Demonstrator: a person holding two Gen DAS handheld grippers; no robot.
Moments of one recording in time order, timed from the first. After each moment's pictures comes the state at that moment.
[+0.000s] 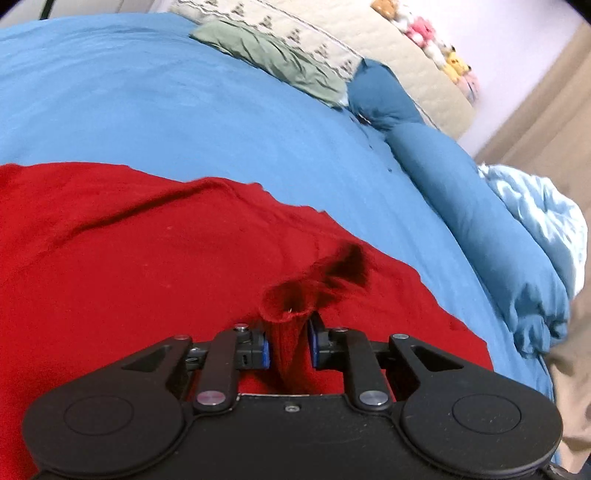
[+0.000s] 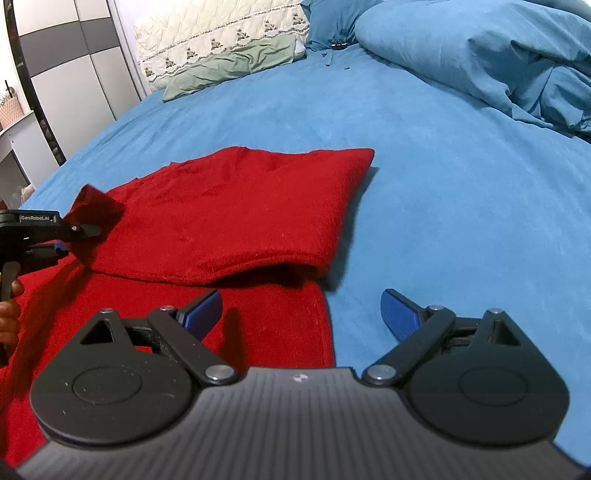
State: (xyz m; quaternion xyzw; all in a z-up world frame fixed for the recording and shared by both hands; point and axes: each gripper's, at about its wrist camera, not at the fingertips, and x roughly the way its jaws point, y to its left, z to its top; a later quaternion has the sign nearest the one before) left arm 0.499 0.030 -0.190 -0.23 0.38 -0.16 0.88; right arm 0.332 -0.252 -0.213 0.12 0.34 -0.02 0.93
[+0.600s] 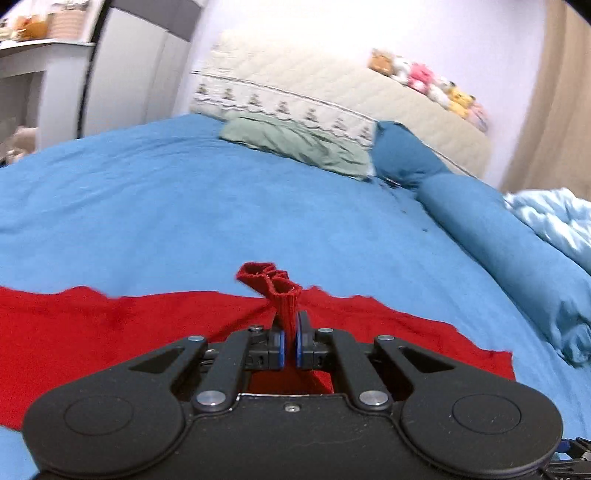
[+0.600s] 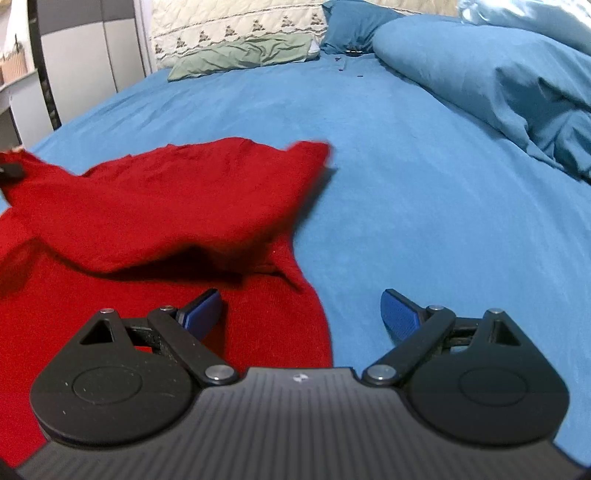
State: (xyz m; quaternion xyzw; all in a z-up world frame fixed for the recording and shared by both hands) left arm 0.455 0.068 -0.135 -0.14 0.27 -0.06 0.95; right arm 0.354 -0.235 -0.219 0.04 0.34 -0.02 0.94
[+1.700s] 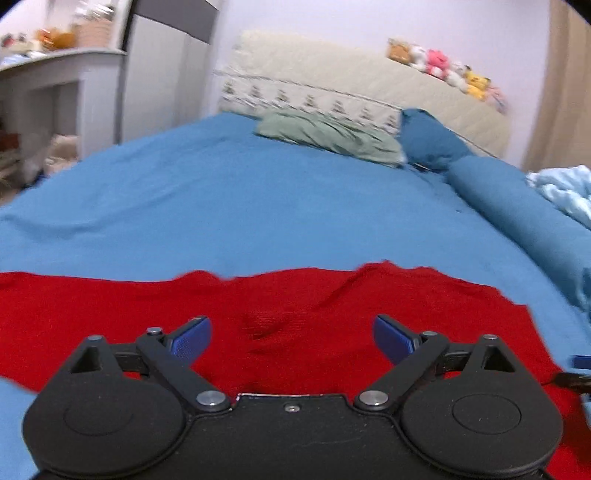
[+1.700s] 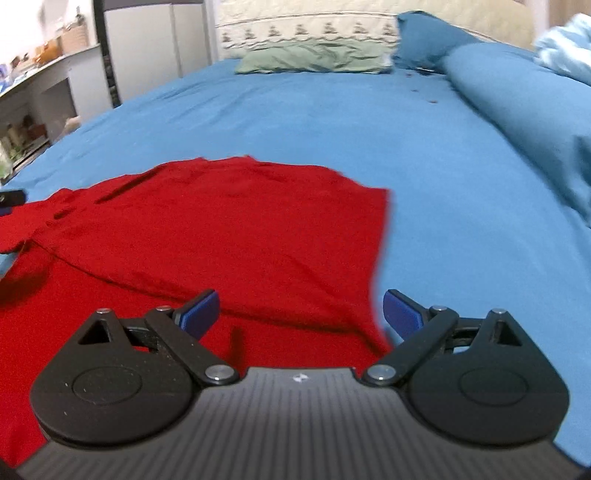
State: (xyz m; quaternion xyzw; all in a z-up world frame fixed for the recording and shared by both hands) left arm 0.411 0.127 -0.137 -0.10 0.29 -0.05 0.95; right arm 0.385 -0.182 -0.188 -0.01 0.34 0.08 0.94
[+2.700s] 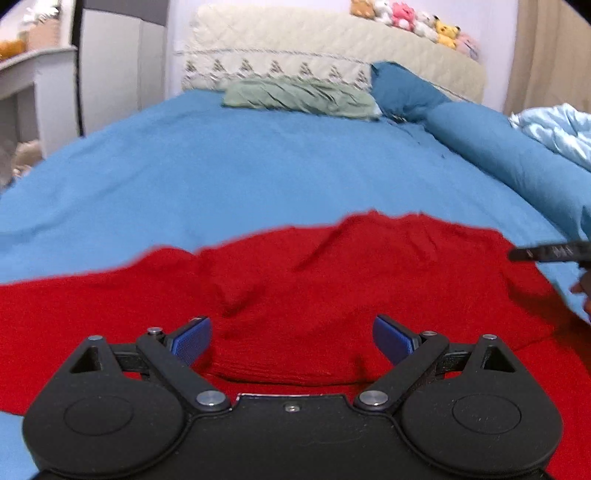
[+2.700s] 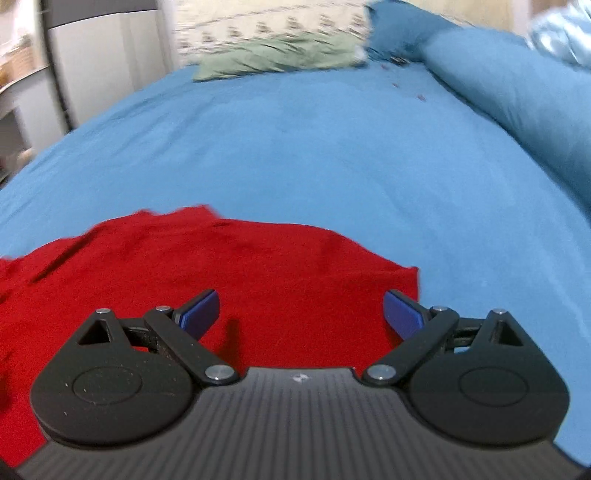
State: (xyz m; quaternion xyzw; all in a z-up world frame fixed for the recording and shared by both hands) left arm 0.415 0.116 -0.154 -0.03 0.32 -0.07 0.94; right arm 0.500 -0.178 -0.188 0.02 0.34 0.03 0.94
